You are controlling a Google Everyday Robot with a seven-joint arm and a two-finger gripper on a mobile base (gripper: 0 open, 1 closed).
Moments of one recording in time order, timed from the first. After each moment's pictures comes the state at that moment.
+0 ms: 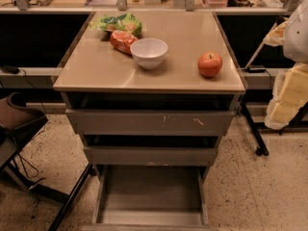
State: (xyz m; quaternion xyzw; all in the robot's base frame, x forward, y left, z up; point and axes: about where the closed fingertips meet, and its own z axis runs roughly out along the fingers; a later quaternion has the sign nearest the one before) arm 0.438 -0.217 0.977 -0.60 0.78 -0.03 0.16
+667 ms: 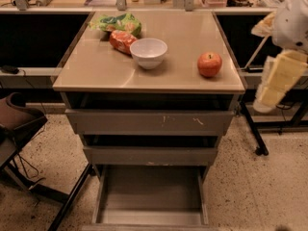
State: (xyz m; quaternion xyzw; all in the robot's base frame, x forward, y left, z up) arm 0.472 -0.207 0.978 -0.62 0.76 -0.02 0.18
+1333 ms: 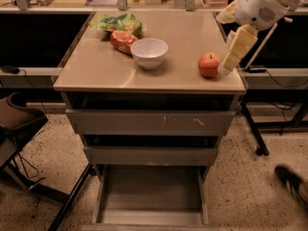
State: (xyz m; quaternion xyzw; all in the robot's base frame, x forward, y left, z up) arm 0.588 -0.172 0.963 -0.63 0.73 0.09 0.25
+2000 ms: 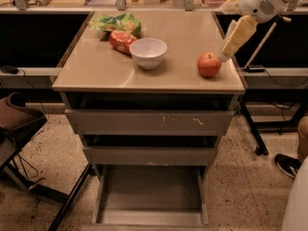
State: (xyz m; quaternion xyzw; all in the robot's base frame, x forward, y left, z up) arm 0.637 -0.184 0.969 -0.61 0.73 0.11 0.30
